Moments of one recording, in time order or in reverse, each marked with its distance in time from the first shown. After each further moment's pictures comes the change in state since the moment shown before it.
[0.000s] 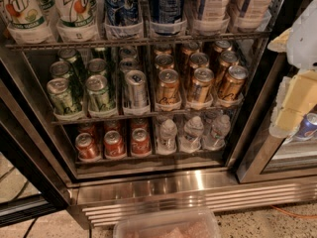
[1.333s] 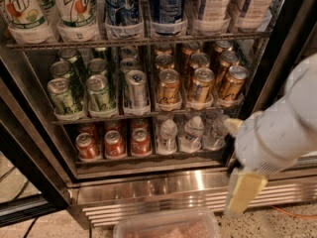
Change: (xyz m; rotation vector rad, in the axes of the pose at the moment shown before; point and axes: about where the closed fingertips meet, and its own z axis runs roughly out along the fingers) arm -0.015 0.106 0.134 -0.073 -0.091 -0.072
